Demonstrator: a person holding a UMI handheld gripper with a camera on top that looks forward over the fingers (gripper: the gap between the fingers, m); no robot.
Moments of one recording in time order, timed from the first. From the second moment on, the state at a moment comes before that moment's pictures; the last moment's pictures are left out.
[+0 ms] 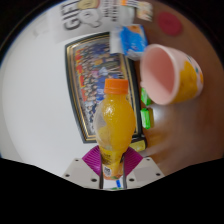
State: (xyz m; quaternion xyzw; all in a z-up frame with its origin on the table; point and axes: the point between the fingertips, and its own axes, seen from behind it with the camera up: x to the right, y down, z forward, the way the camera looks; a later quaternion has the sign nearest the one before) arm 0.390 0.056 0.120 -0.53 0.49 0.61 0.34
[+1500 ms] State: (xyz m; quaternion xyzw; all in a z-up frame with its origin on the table) arm 0.666 -0.014 -0.016 -0.86 0.02 0.03 0.51
